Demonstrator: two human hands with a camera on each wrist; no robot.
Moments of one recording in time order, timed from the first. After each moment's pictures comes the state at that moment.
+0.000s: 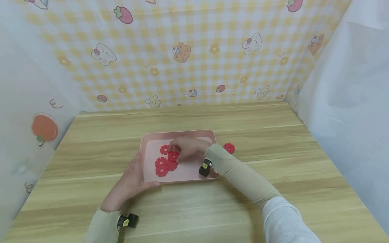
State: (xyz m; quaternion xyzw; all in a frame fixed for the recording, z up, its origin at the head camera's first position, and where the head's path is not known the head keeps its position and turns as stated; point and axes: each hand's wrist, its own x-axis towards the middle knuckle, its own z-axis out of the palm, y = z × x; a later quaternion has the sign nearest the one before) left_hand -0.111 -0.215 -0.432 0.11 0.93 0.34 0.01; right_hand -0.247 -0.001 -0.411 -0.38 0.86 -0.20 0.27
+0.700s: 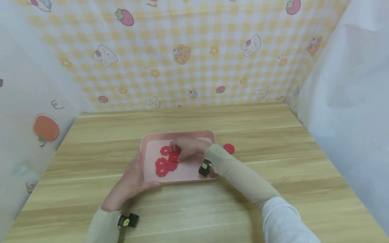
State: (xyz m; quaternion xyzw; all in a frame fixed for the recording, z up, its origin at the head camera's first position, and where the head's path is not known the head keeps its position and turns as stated) left_hand -0.110 -0.216 -0.432 0.12 0.93 0.34 0.00; right_hand -0.246 -0.003 -0.409 -0.38 0.87 -0.19 0.26
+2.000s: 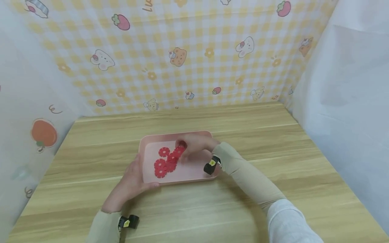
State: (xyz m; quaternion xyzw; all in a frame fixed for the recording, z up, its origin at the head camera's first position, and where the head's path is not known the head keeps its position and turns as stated) left_hand -0.107 -0.213 -0.430 0.12 0.94 0.32 -0.01; right_hand -0.244 0.032 -0.388 -0.35 0.86 -0.25 0.27
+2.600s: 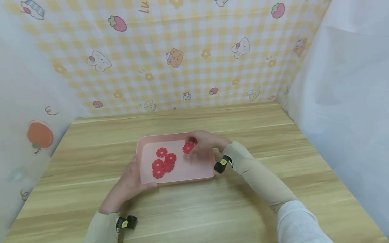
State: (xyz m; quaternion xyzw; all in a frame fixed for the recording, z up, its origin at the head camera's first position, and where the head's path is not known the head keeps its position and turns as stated) left_hand -0.108 -0.214 -0.433 0.13 0.93 0.33 -0.03; right_hand -0.241 0.070 -0.379 -0.30 0.89 -0.26 0.24
